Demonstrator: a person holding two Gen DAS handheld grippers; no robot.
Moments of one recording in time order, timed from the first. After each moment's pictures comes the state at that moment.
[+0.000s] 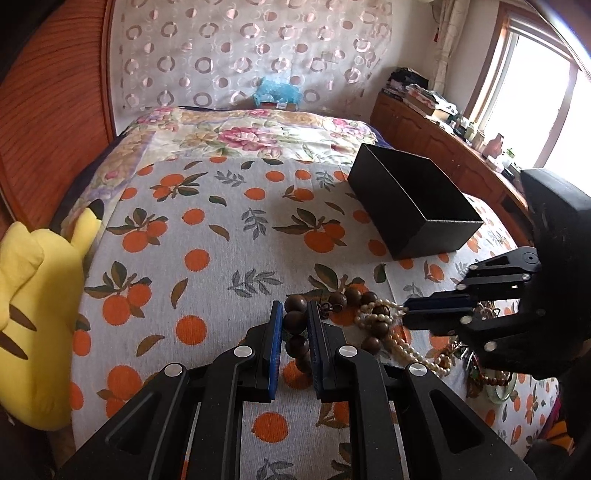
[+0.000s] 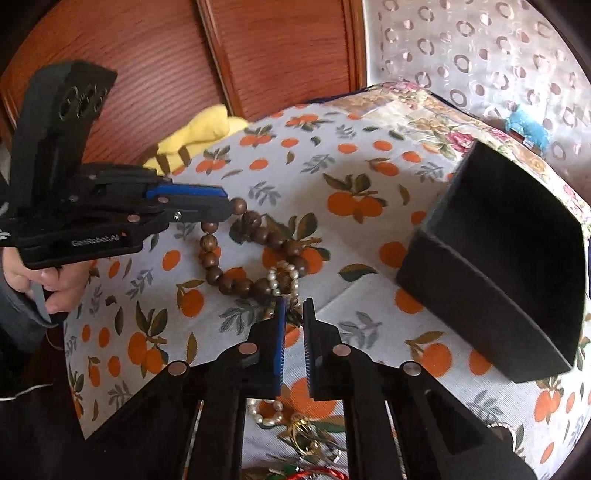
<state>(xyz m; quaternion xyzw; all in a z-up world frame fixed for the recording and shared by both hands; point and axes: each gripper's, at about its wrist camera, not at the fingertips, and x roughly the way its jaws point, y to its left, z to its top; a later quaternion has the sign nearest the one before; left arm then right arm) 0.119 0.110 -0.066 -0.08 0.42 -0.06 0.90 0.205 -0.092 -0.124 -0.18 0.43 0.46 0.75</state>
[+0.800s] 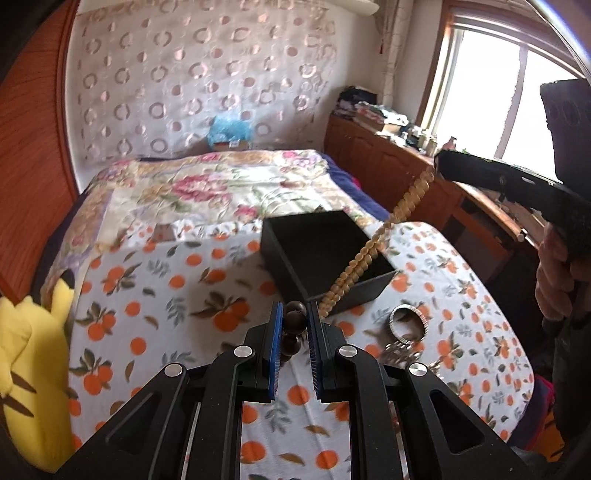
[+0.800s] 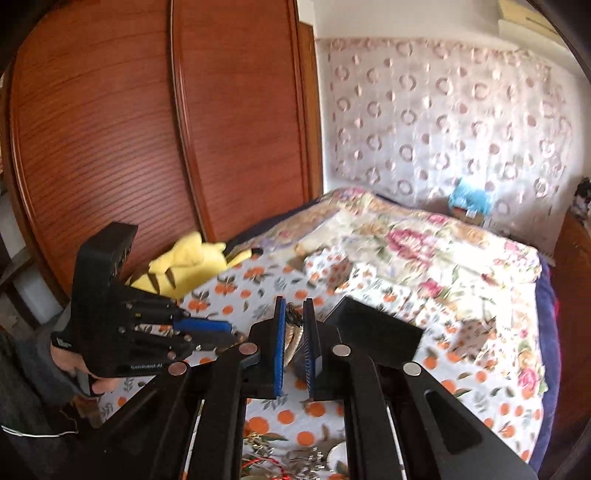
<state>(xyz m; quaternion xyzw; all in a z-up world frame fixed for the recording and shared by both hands) 0.126 0.042 0.016 -0.04 0.36 -0.14 0.92 0.208 -0.188 0.046 -0.10 0.27 0.43 0.86</state>
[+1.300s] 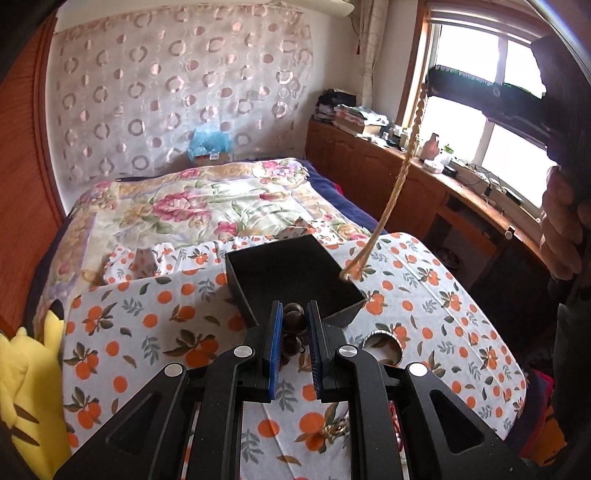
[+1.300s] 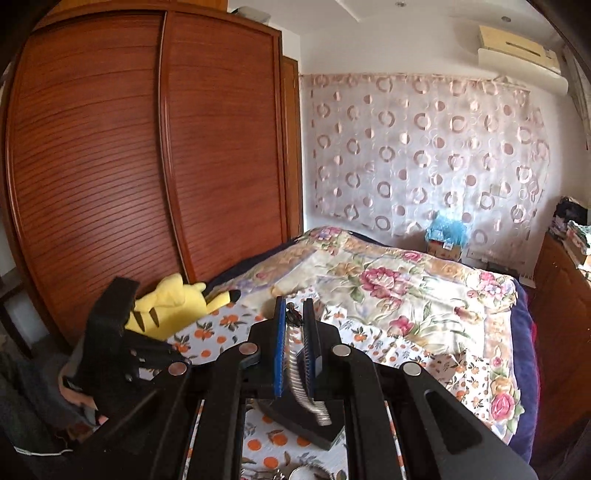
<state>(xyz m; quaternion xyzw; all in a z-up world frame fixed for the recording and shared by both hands) 0.148 0.008 0.037 -0.02 0.35 -0.17 0.92 0.224 -0.228 0.111 -0.08 0.21 0.40 0.89</state>
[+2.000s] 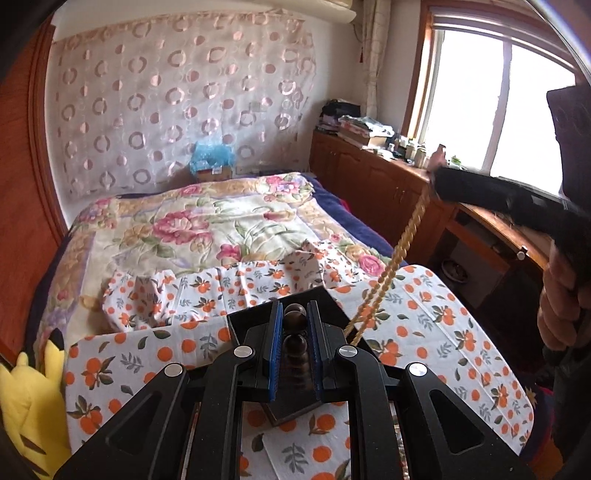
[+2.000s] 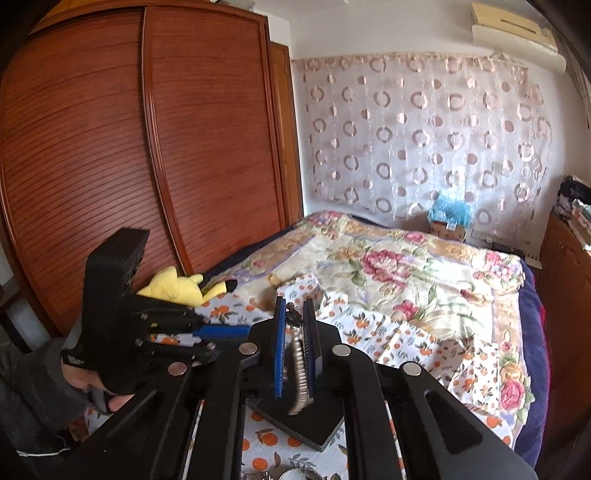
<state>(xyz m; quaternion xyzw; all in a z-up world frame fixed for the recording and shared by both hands) 0.215 0.003 0.050 -0.02 0.33 -0.16 0.93 0.264 -0.221 0.078 -0.07 0.25 0.40 0.88</state>
